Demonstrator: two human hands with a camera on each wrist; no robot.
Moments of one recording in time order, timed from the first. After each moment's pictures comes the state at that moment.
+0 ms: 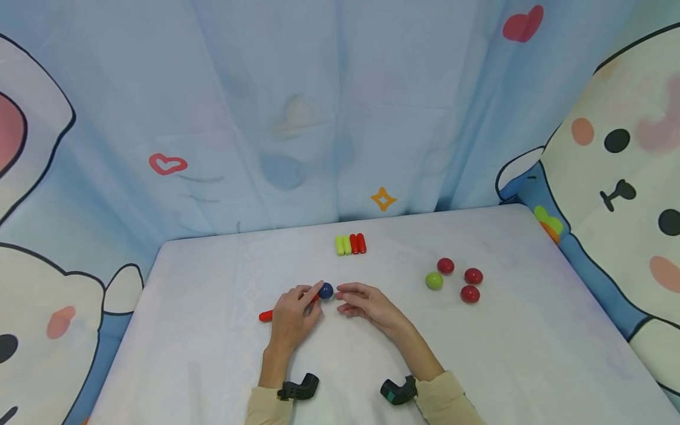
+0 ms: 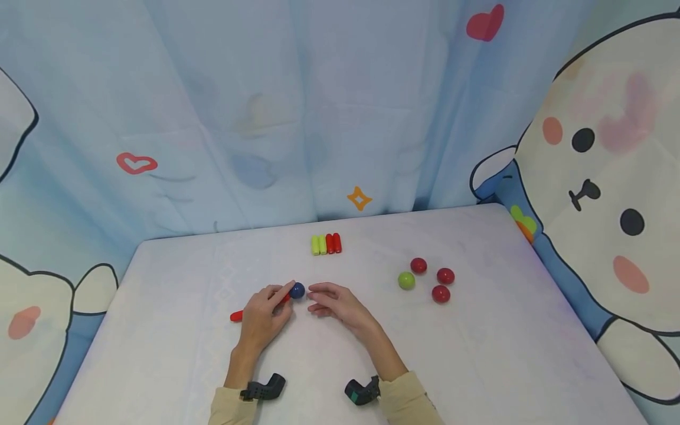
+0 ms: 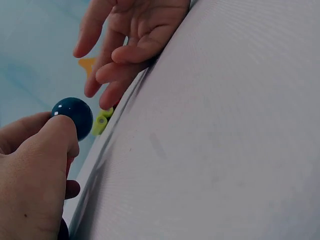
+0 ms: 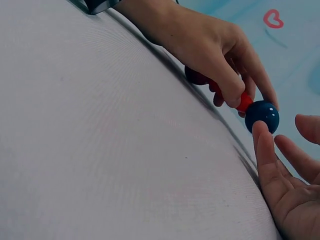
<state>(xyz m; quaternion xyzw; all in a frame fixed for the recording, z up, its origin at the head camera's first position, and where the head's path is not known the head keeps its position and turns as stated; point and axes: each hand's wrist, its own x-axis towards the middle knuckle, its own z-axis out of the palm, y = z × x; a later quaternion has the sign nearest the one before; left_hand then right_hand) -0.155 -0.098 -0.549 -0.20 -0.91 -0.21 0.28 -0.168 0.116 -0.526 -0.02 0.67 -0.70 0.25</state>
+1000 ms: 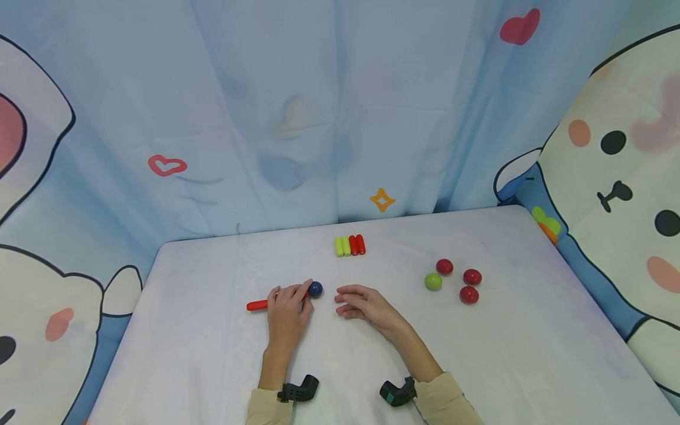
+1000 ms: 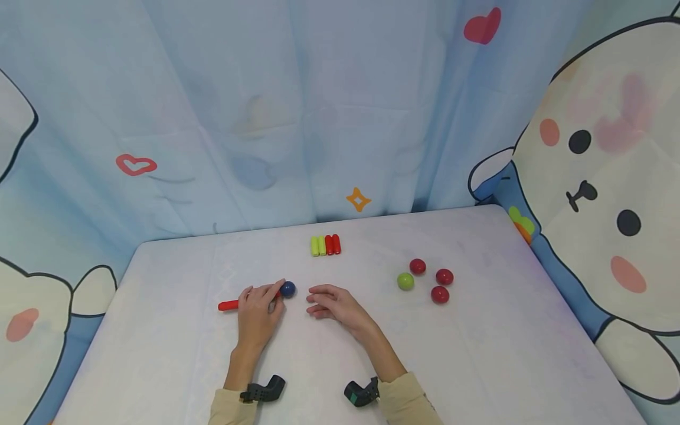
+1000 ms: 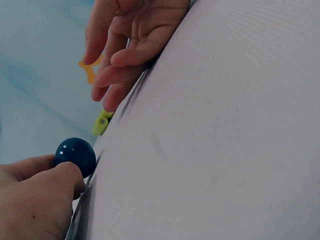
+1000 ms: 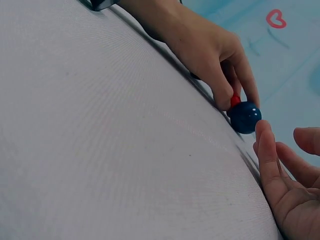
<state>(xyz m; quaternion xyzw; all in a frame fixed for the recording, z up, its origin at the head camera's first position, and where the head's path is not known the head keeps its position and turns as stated) -0.154 -0.097 -0.547 -0.09 -0.95 -0.21 0.22 -0.168 0.116 -0.529 -0.03 0.67 -0.70 0.25</state>
